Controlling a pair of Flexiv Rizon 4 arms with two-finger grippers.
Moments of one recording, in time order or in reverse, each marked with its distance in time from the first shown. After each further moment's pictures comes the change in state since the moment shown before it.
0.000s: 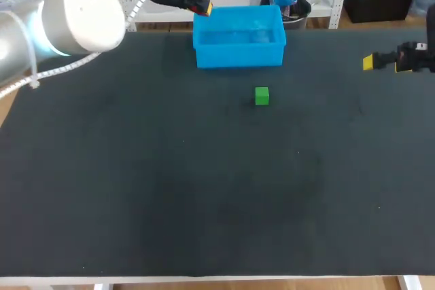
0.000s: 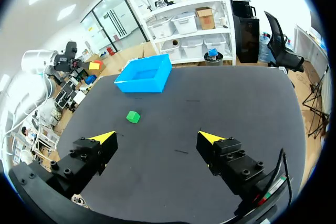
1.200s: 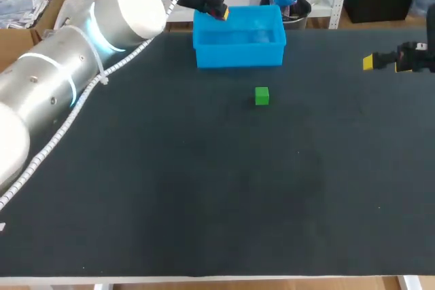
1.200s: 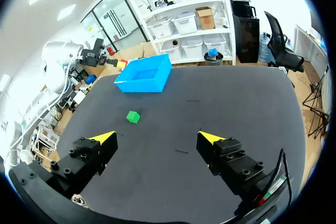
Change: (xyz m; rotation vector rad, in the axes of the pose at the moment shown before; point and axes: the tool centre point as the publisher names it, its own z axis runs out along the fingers) left arm -0.012 0.027 0.103 0.039 0.065 0.042; right arm 0.000 0.000 0.000 0.000 0.000 0.000
